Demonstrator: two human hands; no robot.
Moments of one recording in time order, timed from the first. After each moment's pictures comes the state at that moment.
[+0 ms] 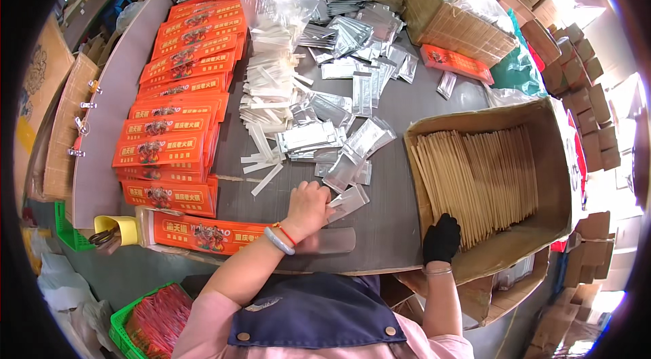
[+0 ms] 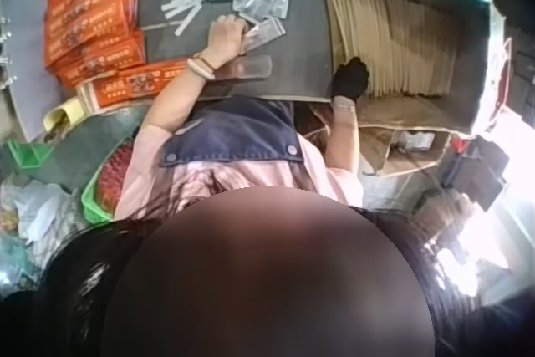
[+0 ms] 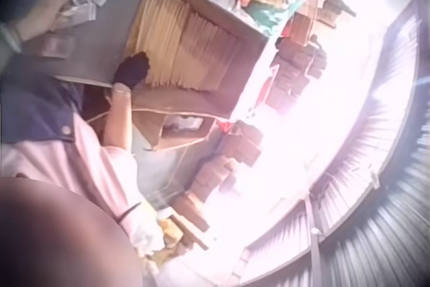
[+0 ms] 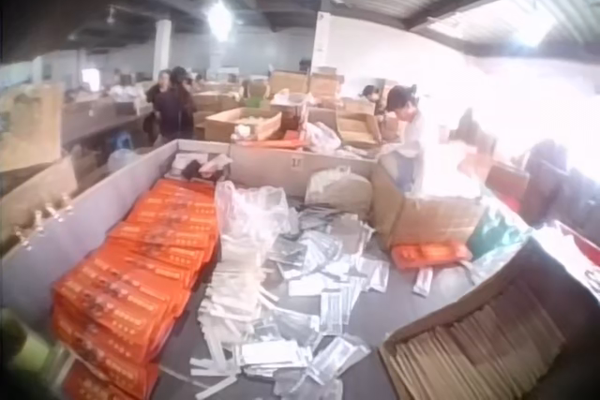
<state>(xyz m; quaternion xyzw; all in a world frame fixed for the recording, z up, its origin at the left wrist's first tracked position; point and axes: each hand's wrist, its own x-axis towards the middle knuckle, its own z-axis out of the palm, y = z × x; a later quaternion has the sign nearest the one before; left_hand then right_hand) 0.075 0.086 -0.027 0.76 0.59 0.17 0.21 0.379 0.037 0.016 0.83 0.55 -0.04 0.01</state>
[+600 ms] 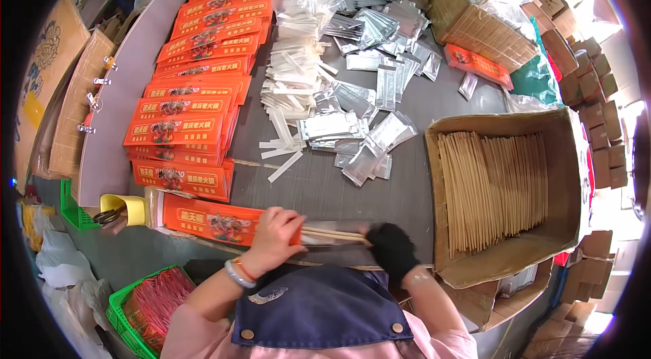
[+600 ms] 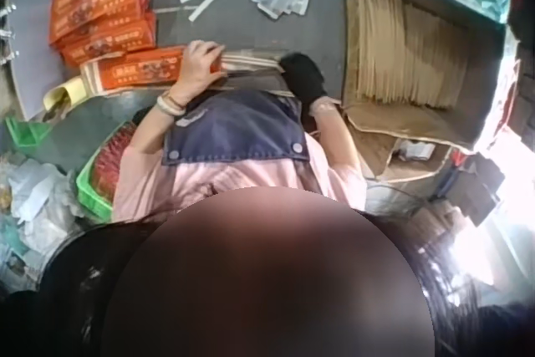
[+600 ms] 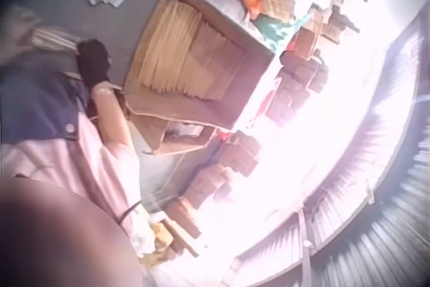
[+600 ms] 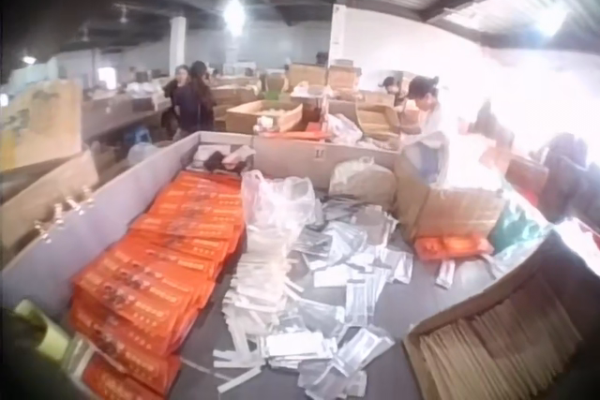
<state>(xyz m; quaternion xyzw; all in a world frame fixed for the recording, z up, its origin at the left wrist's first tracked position) -0.010 -0.005 -0.003 0.78 0.55 0.18 0.24 0.291 0.021 -0.007 0.47 0.84 -0.26 -0.08</state>
